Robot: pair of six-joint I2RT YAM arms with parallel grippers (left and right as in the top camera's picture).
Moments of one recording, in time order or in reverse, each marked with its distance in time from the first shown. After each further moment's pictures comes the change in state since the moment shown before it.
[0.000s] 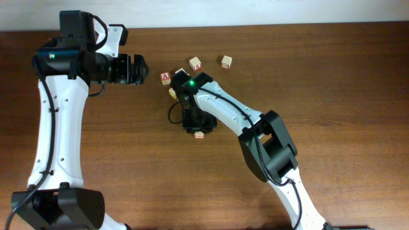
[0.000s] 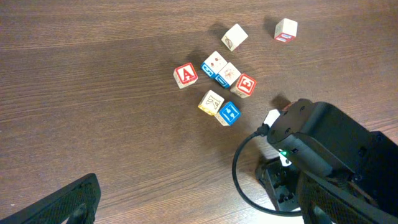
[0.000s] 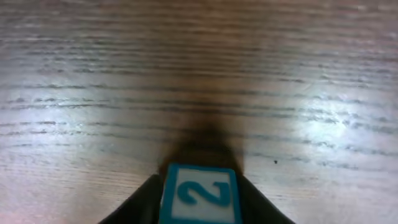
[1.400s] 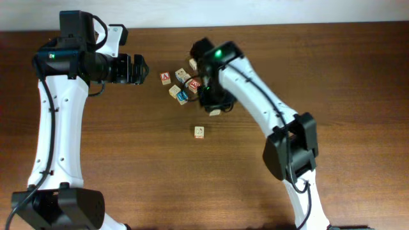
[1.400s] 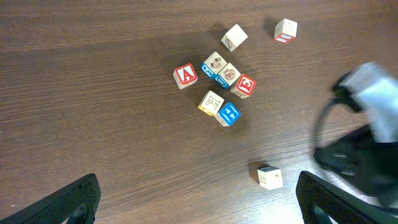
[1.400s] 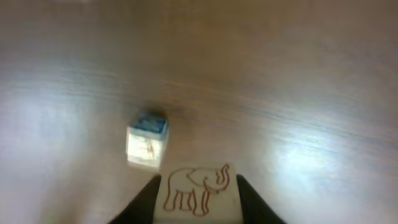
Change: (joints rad) left arm 0.000 0.000 0.001 0.000 0.000 0.000; right arm -0.109 -0.113 0.124 -0.158 0.037 -0.204
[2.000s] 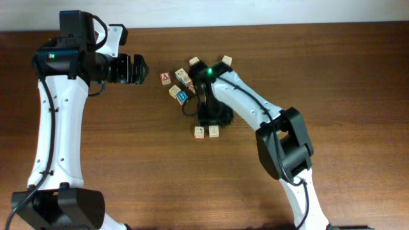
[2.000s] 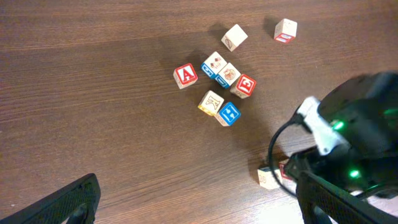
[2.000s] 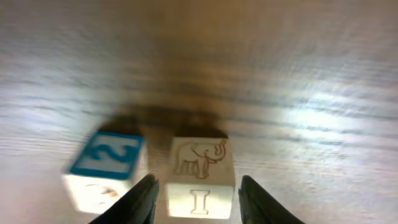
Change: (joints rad) left arm 0.000 0.000 0.001 -0.001 0.000 0.000; right arm 0.002 0.026 -0.131 0.050 -0.014 0.089
